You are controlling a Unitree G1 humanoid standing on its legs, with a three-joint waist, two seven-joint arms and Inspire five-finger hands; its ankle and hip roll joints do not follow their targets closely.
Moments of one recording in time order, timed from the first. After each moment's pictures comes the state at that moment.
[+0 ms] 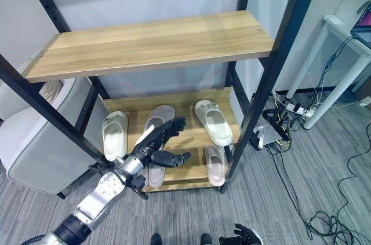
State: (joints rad) left arm -0.26 0.43 -0.49 0.08 -0.16 -0.14 0.00; right arm 0.07 -0.33 0.25 1.10 0.27 -0.11 -0.02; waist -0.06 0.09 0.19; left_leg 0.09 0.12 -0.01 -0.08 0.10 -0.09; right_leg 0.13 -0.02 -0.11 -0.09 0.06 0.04
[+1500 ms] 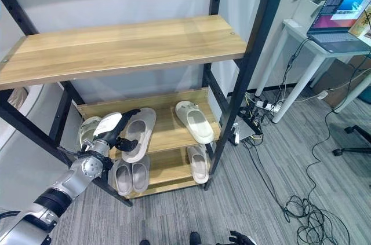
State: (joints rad) left arm -0.43 0.57 -0.46 0.53 0.32 -0.11 0.25; right arm 0.09 -0.31 0.27 1.12 0.27 -0.11 0.02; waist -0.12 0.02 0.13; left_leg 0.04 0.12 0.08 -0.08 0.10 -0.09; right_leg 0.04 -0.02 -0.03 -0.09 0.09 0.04
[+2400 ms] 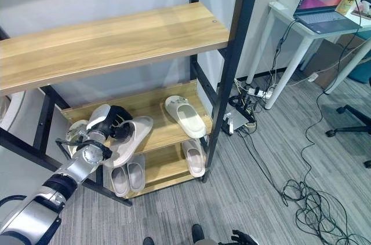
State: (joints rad) left arm -0.60 0.52 -0.47 0.76 0.20 -0.07 0.29; right arm 0.09 -0.32 0.27 1.11 0.28 -0.11 0.01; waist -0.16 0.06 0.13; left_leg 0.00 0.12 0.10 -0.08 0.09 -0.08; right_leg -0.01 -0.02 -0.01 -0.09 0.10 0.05
